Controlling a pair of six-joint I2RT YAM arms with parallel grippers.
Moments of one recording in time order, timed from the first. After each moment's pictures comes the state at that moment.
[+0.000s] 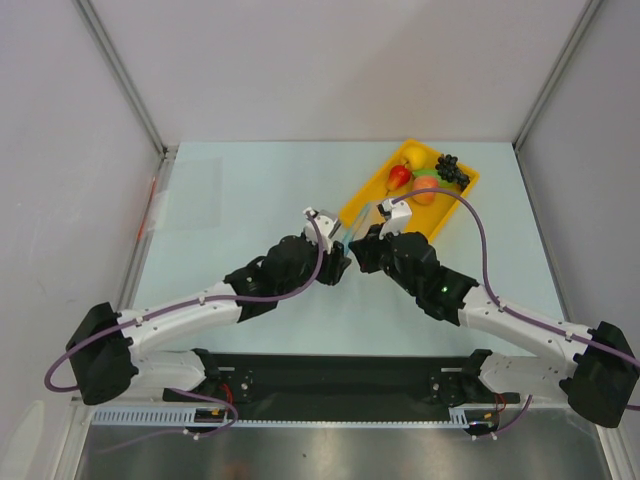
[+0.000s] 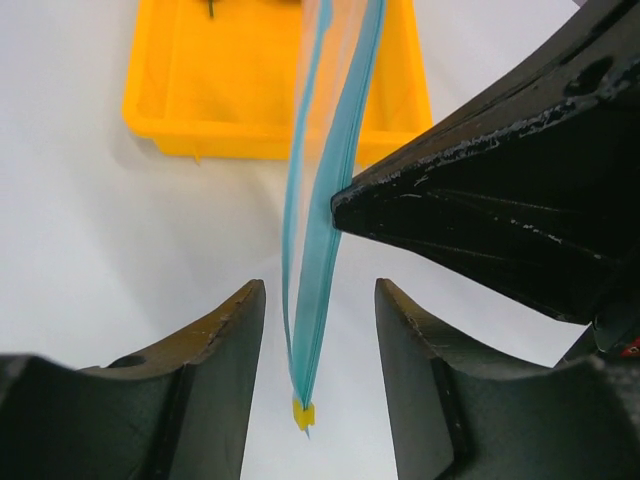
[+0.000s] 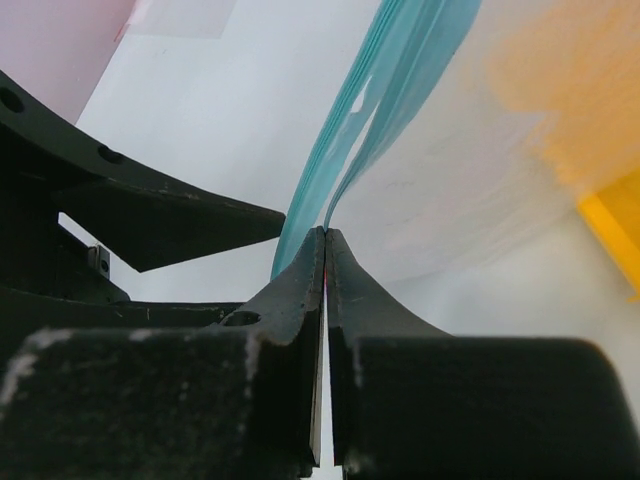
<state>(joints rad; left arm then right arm) -0.97 1.22 0.79 0.08 -0.19 -0.25 0.88 1.10 0.74 0.11 0.25 0.46</state>
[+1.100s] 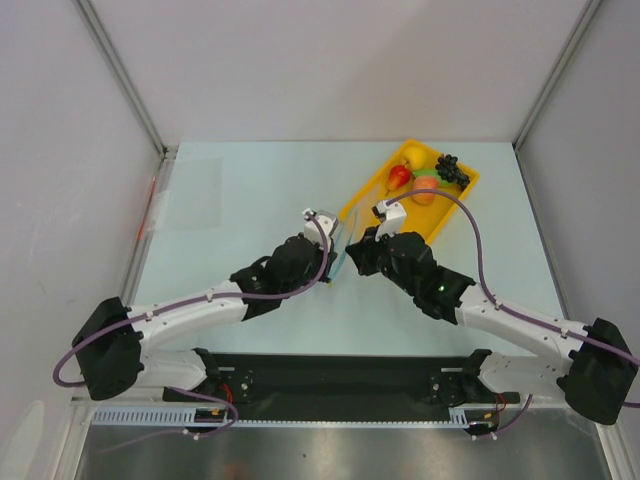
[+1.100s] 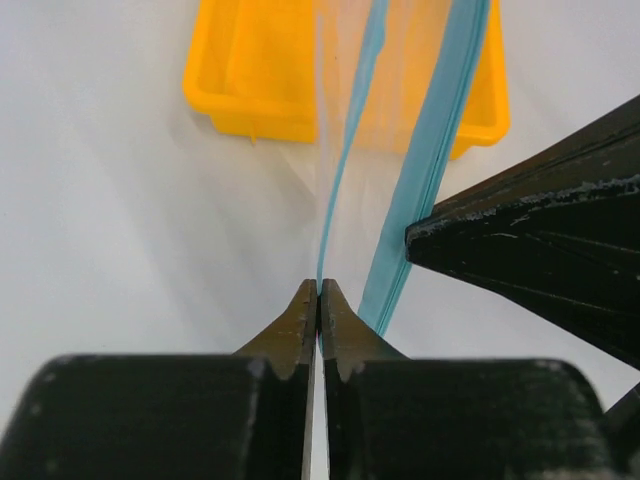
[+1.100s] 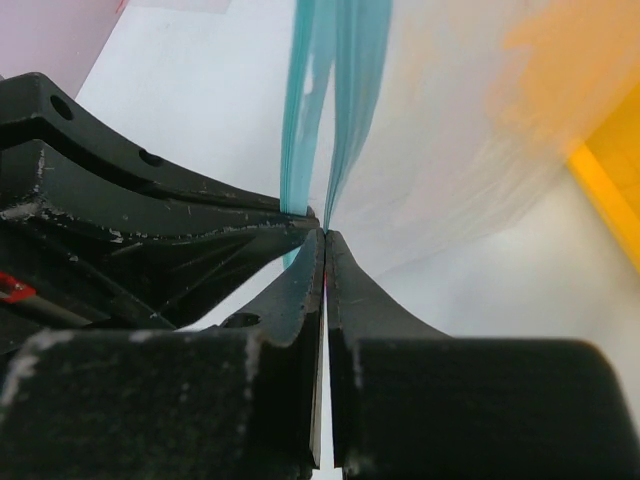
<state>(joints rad) -0.95 1.26 0.78 0.08 -0.29 -0.26 0.88 1.12 0.74 0.10 0.20 0.45</state>
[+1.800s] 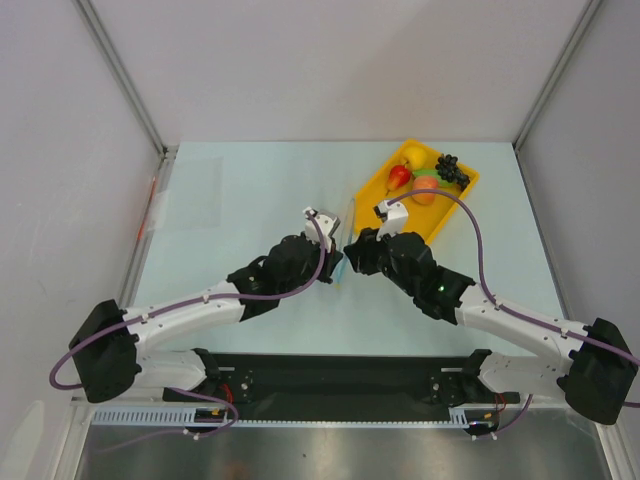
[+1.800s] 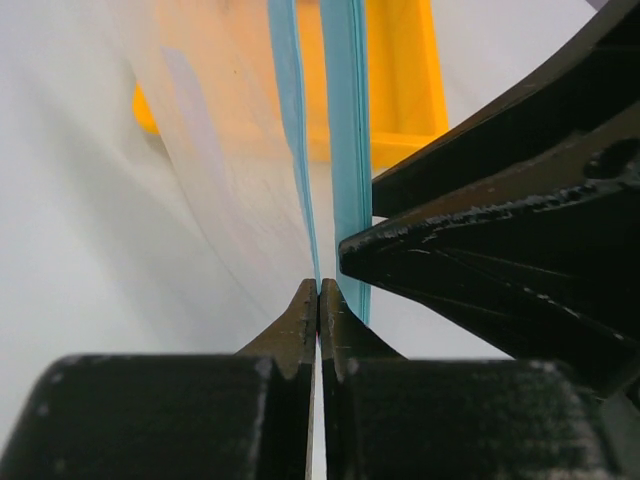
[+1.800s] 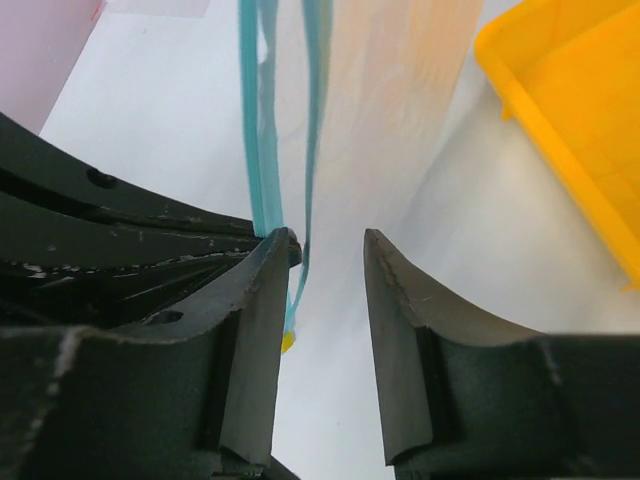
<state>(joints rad) -0.95 1.24 0.78 0.11 -0.21 -0.26 0.88 1.12 0.74 0.09 0.24 0.45</state>
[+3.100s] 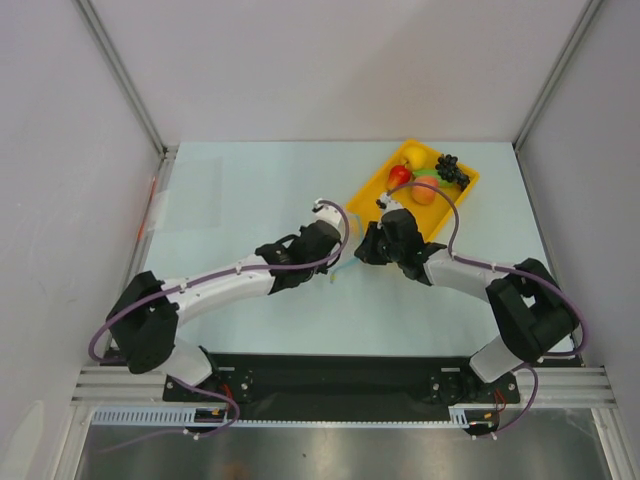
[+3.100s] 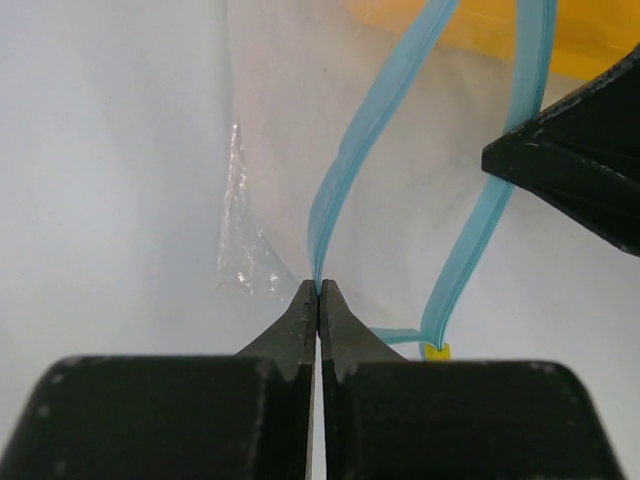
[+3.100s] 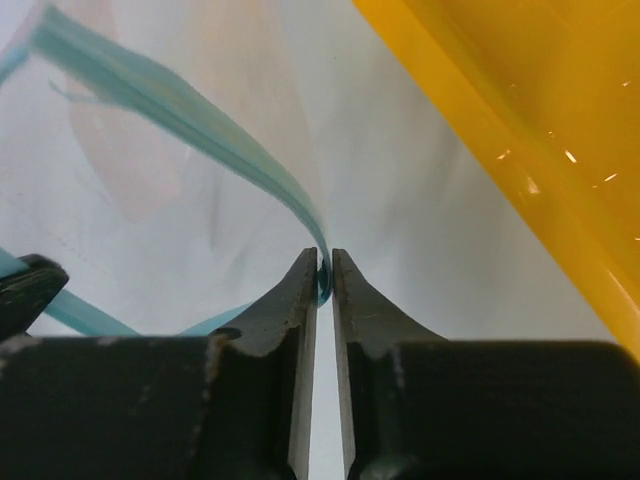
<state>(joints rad) -0.91 1.50 1.03 -0.32 -0.47 -0.31 0.58 1.55 0.80 0.13 -0.09 0.59</state>
